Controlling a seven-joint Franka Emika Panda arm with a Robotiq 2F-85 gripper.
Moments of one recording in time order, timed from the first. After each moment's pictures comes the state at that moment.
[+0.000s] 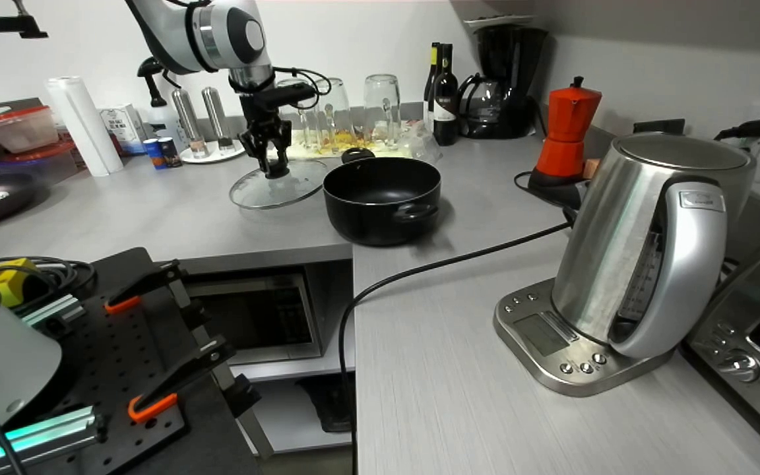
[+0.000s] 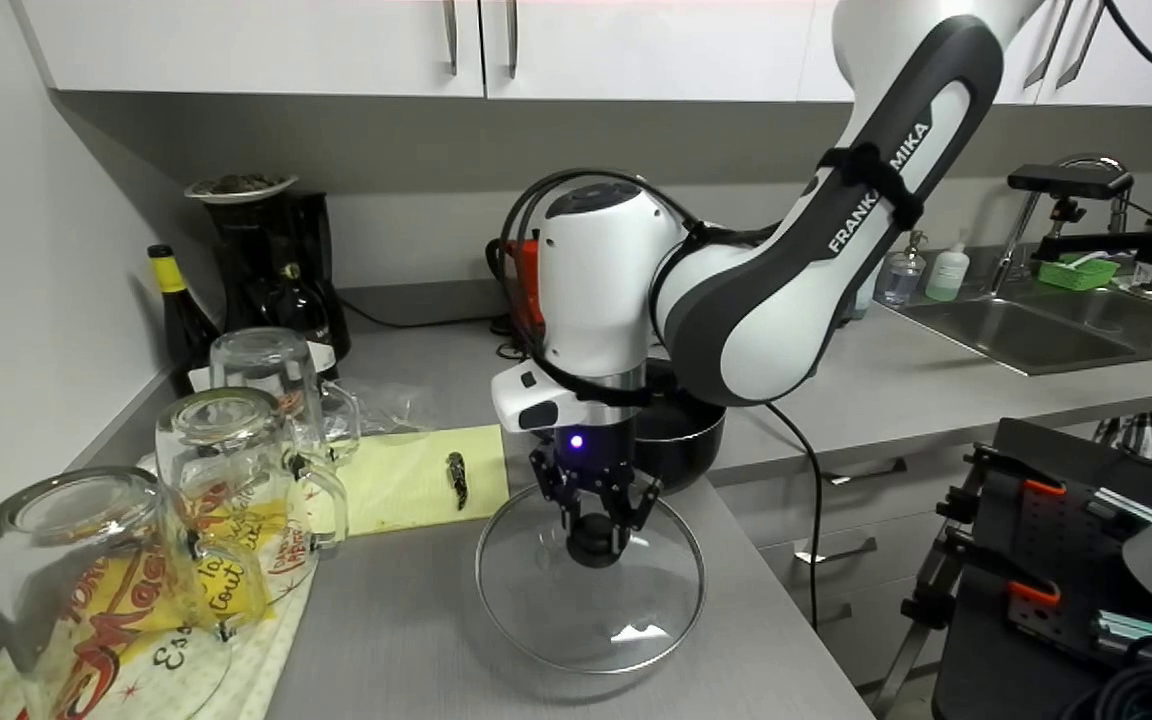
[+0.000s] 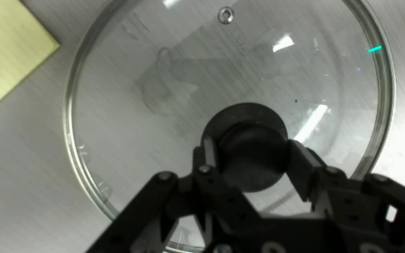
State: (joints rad) arm 0.34 0.58 0.26 -1.97 -0.34 2.52 -0.98
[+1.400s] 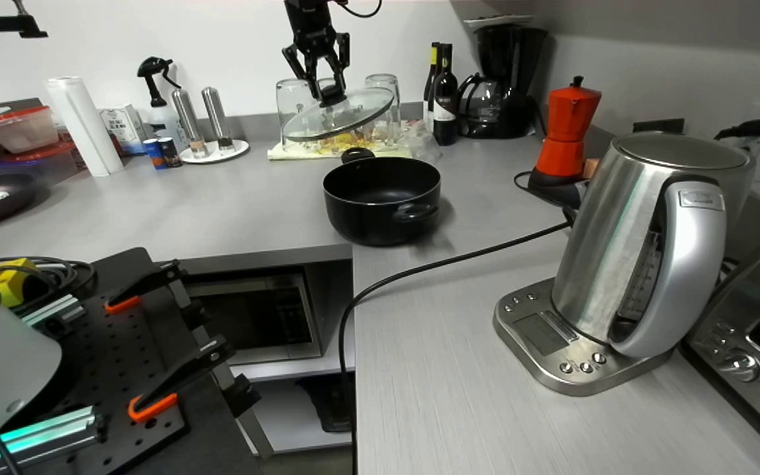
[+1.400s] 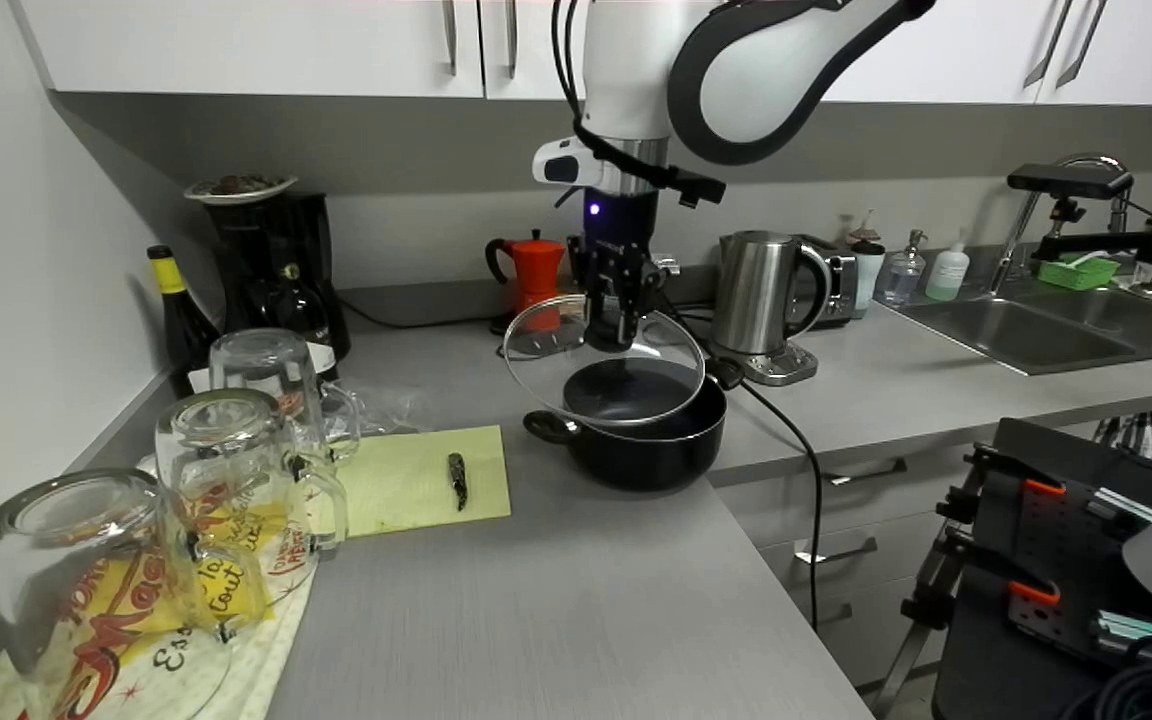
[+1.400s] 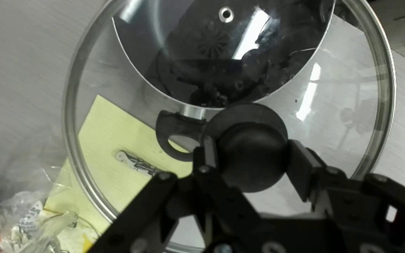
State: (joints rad) arm 0.14 0.28 0.23 -1.96 -0.27 2.33 -0.92
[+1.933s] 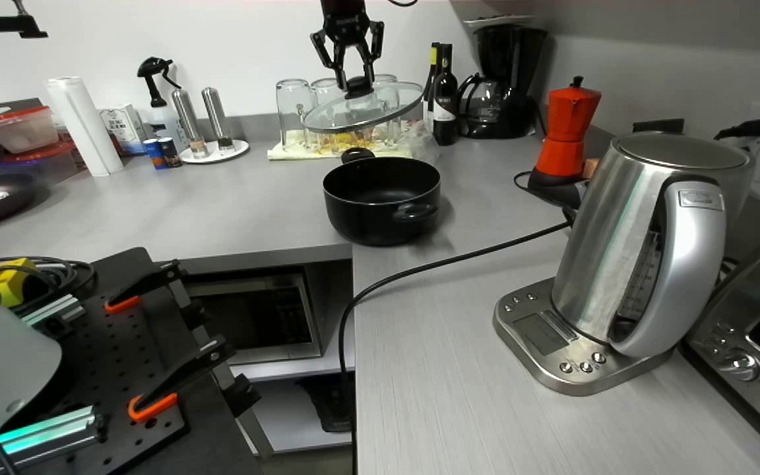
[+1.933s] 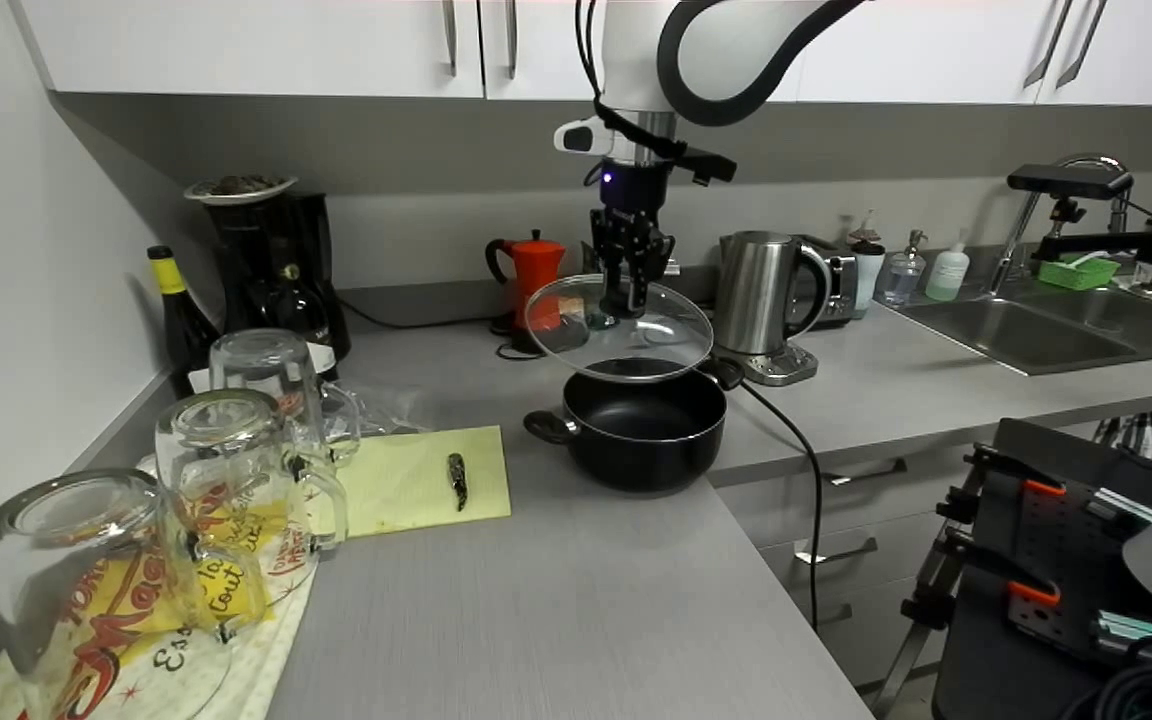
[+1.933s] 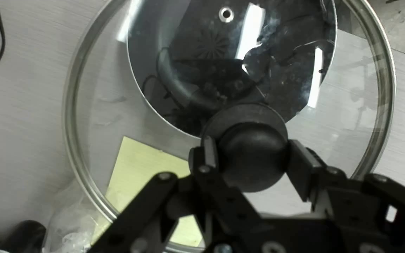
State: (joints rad) arm 0.06 0.28 0.19 -1.91 -0.17 2.27 -0.93
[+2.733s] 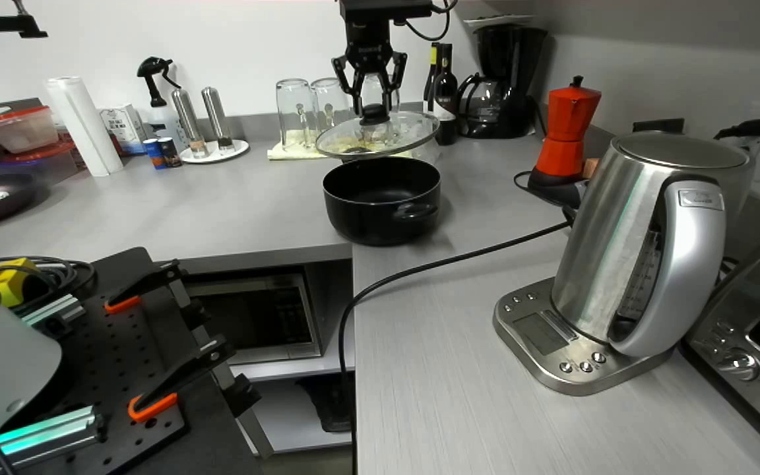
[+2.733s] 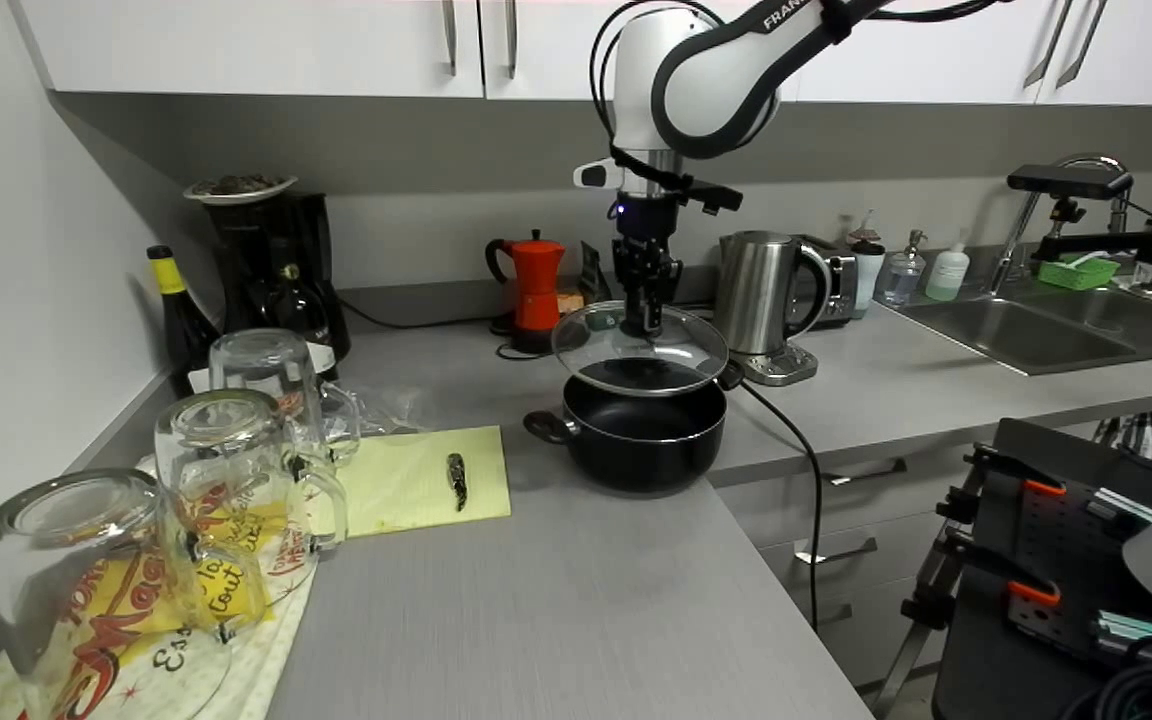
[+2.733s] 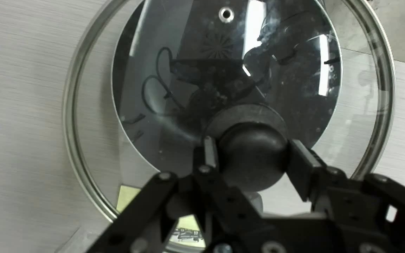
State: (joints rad) arm 0.01 0.37 0.16 -1.89 -0.11 2.26 -0.93
